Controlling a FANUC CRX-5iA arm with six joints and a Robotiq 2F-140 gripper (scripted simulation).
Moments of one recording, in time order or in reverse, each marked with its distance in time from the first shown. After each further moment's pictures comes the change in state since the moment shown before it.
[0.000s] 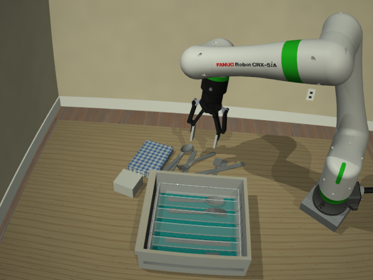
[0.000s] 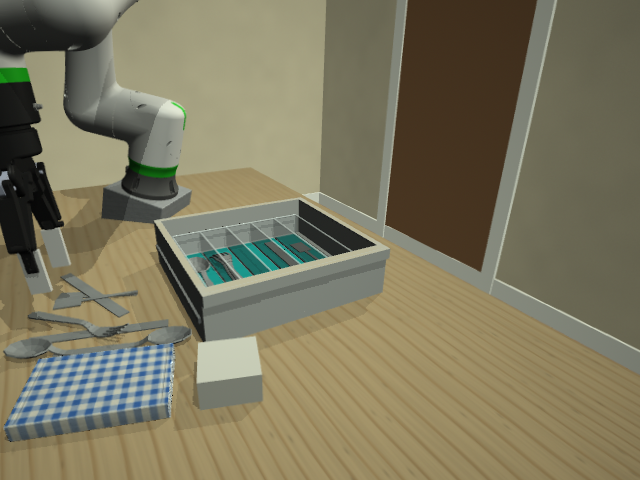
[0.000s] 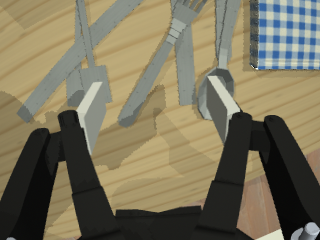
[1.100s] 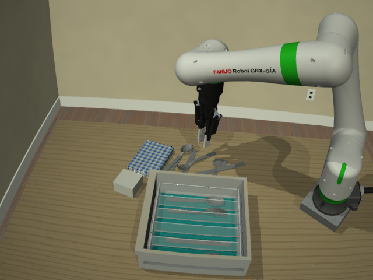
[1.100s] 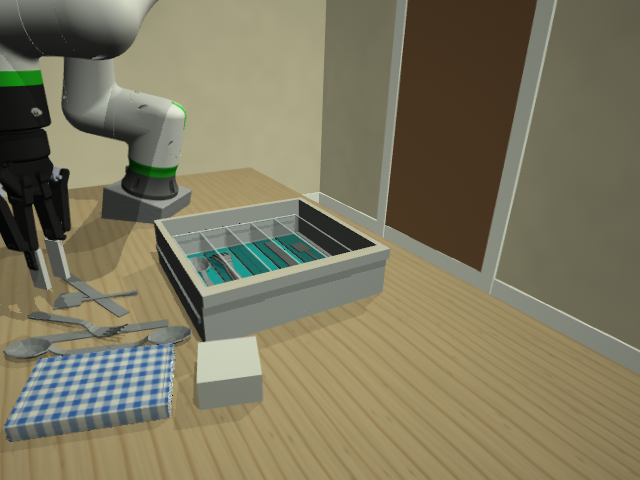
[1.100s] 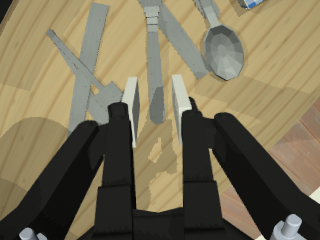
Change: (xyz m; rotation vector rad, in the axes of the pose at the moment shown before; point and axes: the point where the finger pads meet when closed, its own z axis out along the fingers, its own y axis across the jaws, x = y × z) arm 0.000 0.000 0.000 0.026 -0.086 0.548
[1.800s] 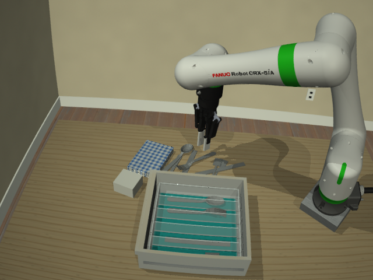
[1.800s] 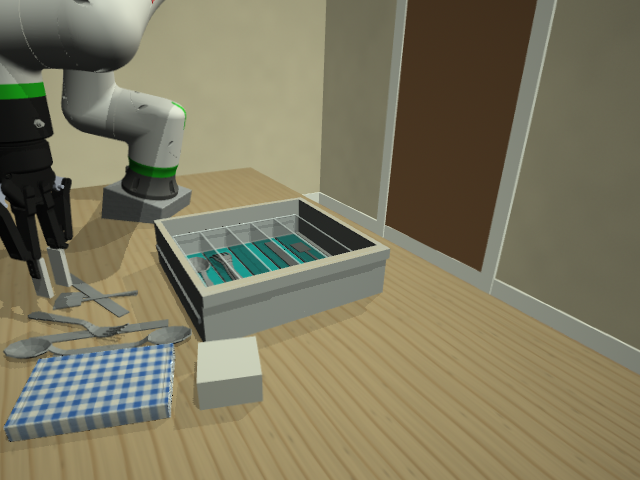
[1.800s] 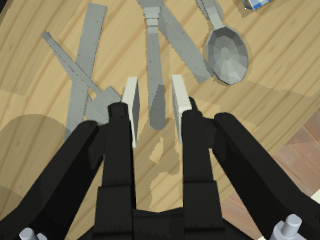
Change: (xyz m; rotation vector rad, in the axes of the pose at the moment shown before) arm 0.000 0.000 0.015 0.000 0.000 0.000
